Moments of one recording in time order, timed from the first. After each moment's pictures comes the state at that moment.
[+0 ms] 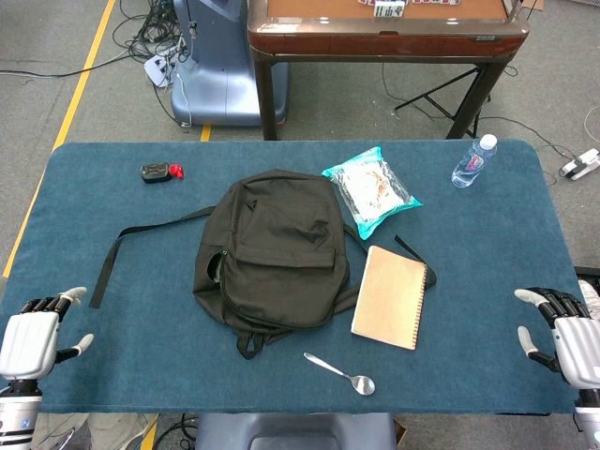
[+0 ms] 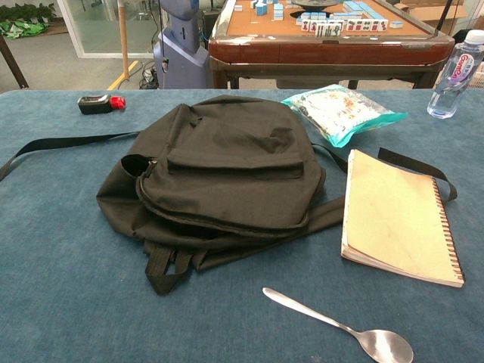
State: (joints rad) left arm -0.11 -1.16 -0.07 -1.75 1.44 1.49 0.30; right arm 0.01 -1.06 0.02 -1.62 -1.54 1.51 0.14
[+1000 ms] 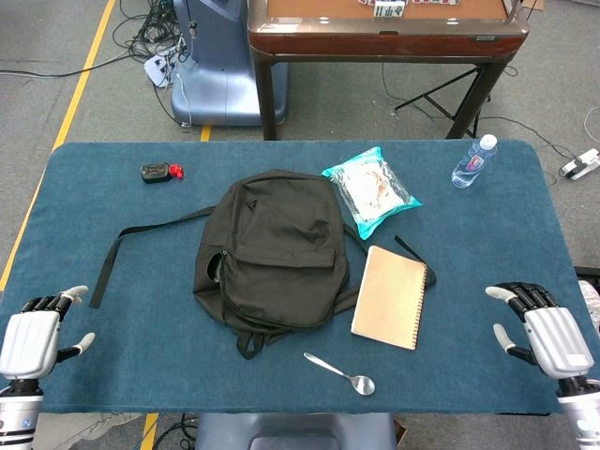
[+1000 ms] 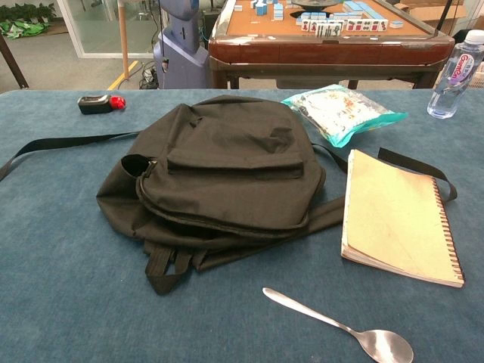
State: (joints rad) left arm -0.11 -1.16 -0.07 -1.75 1.46 1.51 0.30; right arm 0.10 -1.03 0.01 -1.65 -1.64 1.42 0.11
